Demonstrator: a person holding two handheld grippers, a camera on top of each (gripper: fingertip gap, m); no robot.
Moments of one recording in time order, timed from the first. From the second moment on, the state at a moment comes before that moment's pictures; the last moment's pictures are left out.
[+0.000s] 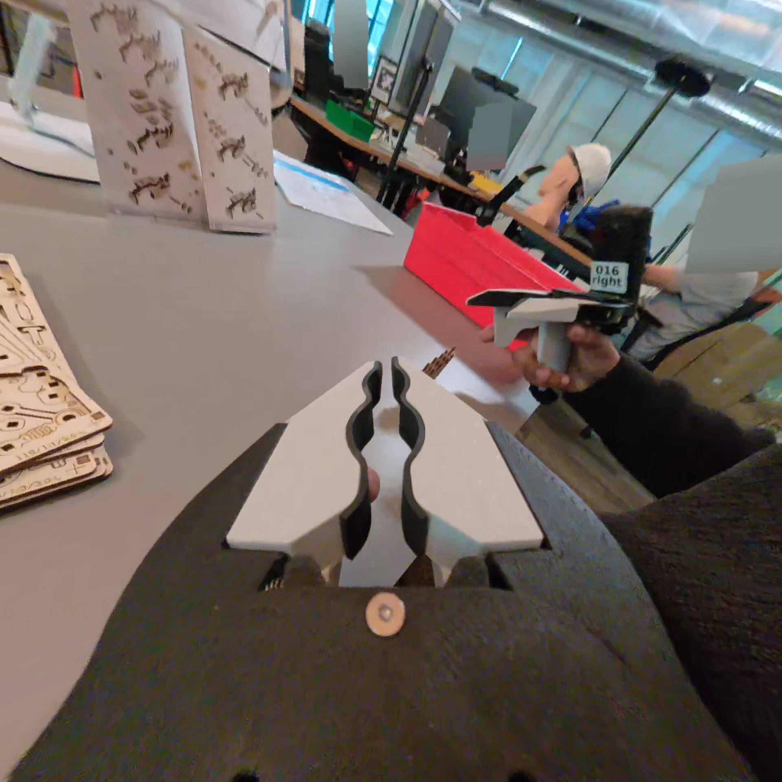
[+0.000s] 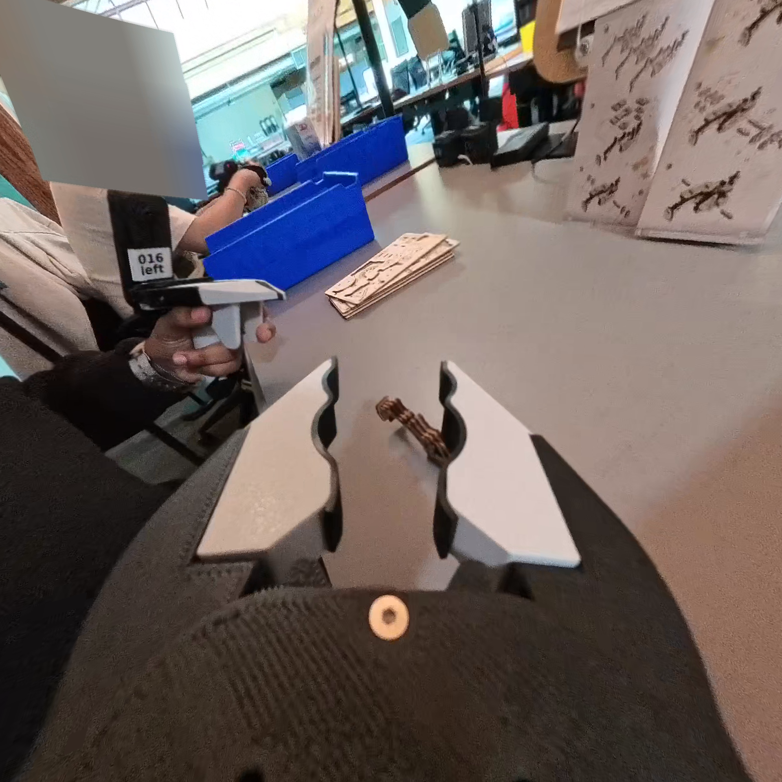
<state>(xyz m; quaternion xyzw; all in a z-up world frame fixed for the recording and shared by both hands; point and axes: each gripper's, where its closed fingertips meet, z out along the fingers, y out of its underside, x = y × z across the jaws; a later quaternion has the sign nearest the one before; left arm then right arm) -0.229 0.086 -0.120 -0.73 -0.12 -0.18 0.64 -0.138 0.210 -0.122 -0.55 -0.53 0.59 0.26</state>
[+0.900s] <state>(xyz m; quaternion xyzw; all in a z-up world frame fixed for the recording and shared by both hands) -0.202 0.116 -0.151 -0.79 -0.08 -0.15 0.59 -0.115 0.213 -0.193 -0.60 -0.62 0.40 0.30</state>
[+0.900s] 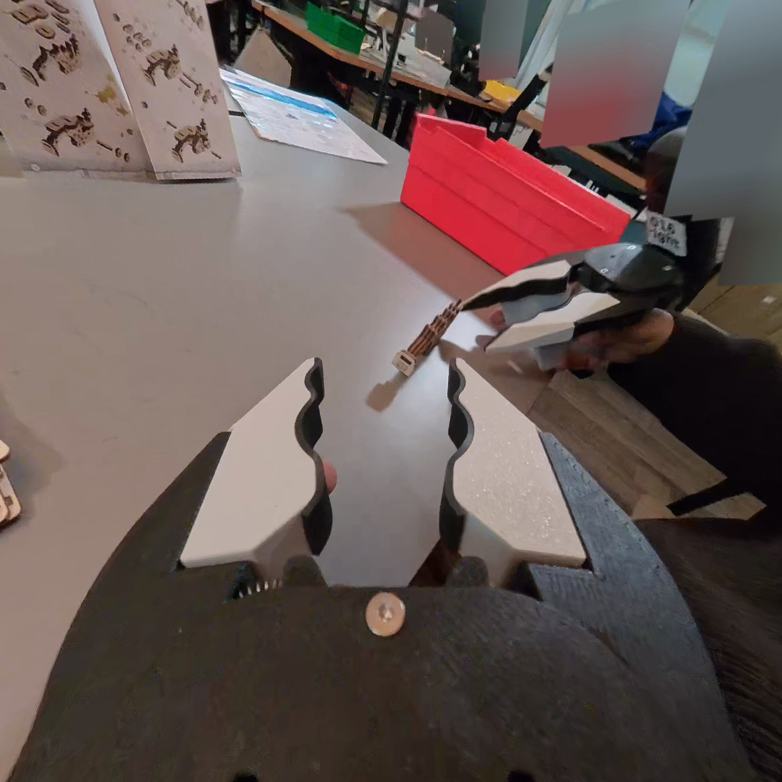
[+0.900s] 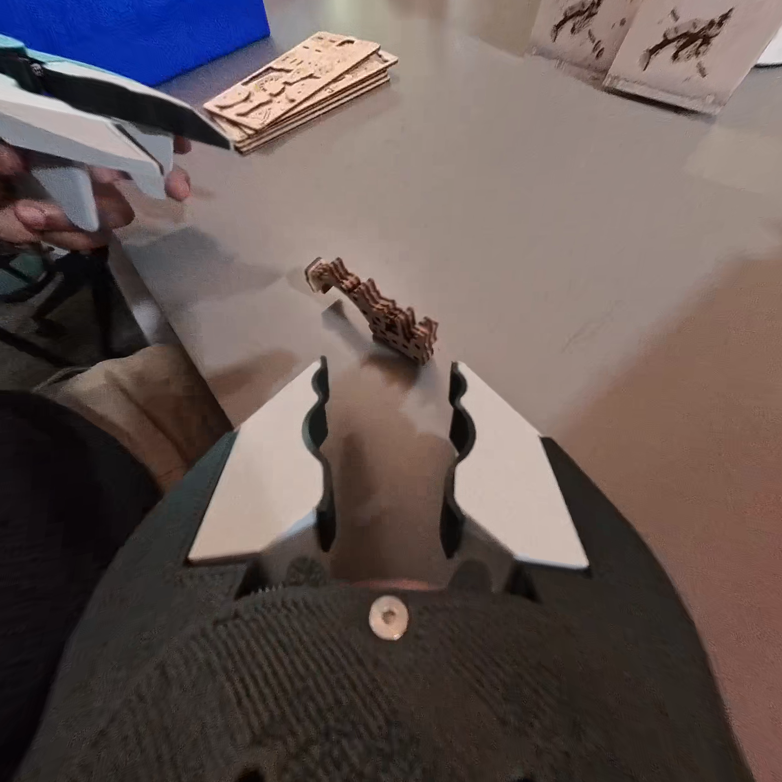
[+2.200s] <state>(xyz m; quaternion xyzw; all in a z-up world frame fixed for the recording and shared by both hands) -0.255 0.136 -0.125 -0.74 -0.08 -0.09 0.66 -0.175 0.240 -0.139 -0.53 -0.59 0.48 0.38</state>
